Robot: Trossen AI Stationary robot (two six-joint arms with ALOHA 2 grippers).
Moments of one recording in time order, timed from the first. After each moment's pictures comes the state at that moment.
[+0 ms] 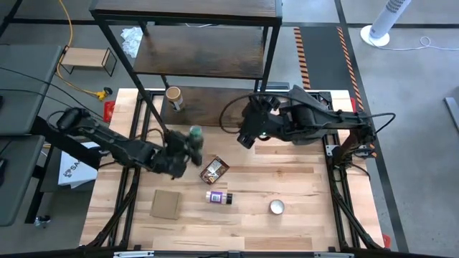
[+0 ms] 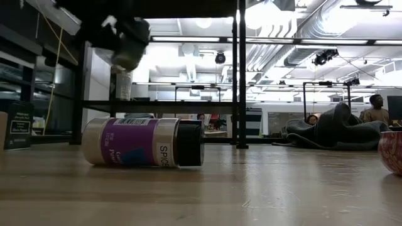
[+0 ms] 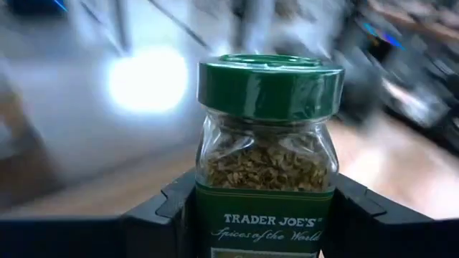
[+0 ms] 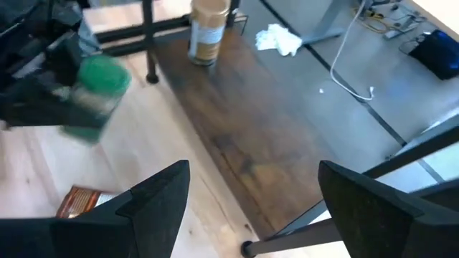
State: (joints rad) left arm -0.38 1.22 0.82 -0.43 -1.06 -0.99; right arm 0.13 1.74 2.01 -1.13 0.67 0.35
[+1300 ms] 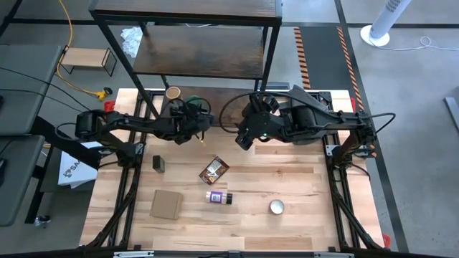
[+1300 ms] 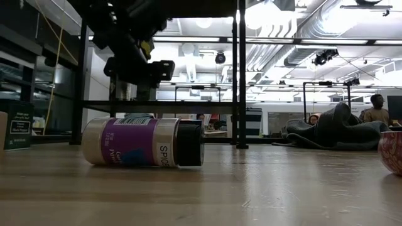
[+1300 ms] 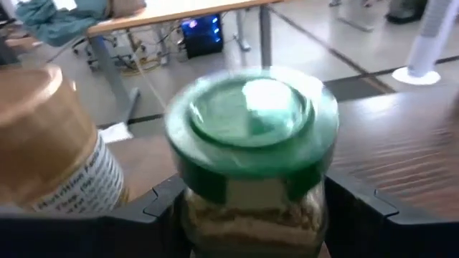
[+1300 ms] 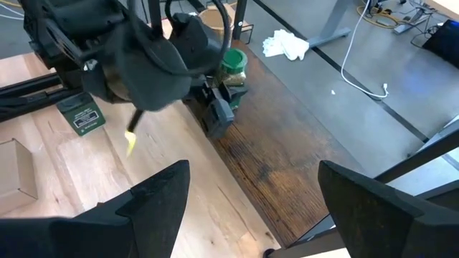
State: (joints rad) left arm 0.18 1.49 0.82 -0.07 -1.13 -0.60; right arm 0.13 1.74 2.01 -1.09 0.65 0.41
